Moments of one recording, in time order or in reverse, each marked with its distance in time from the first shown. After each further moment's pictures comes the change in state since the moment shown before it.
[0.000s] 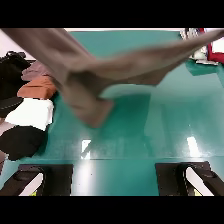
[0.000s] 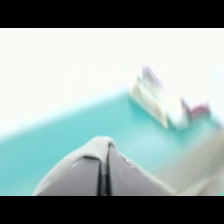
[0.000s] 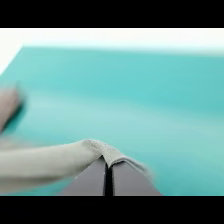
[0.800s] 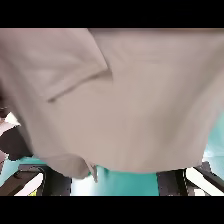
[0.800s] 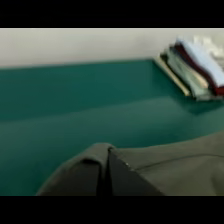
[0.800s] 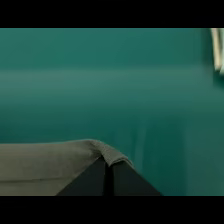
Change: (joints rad) left arm 0.000 -0.179 -0.026 0.171 -0.205 -0.259; right arm -0.060 -0.255 0.180 -0.205 0.240 0.098
